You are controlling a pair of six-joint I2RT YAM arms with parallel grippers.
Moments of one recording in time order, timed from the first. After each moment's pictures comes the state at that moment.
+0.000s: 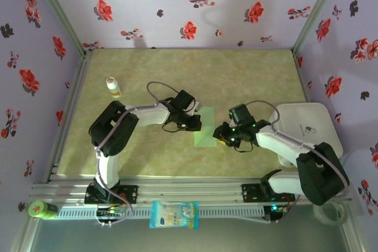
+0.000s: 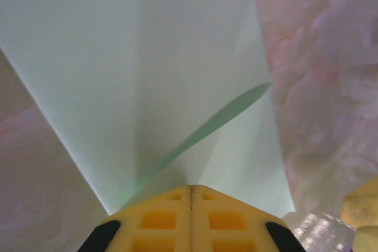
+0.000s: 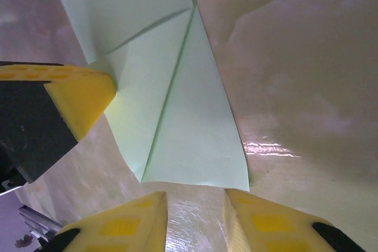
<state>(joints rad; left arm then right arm) -0.78 1.95 1.16 -0.28 0.43 -0.56 0.53 1.29 0.58 -0.36 -0.41 0.97</state>
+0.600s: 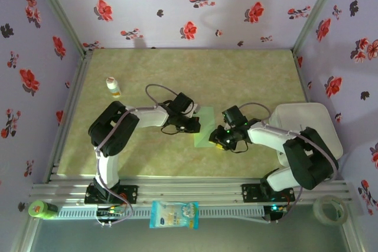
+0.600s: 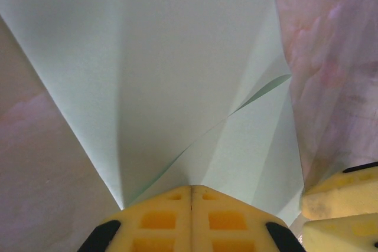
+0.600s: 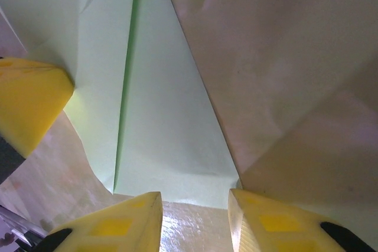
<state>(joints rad) -0.78 1.94 1.10 -0.21 0.43 -0.57 0.57 1.43 0.60 -0.32 -0.42 0.99</state>
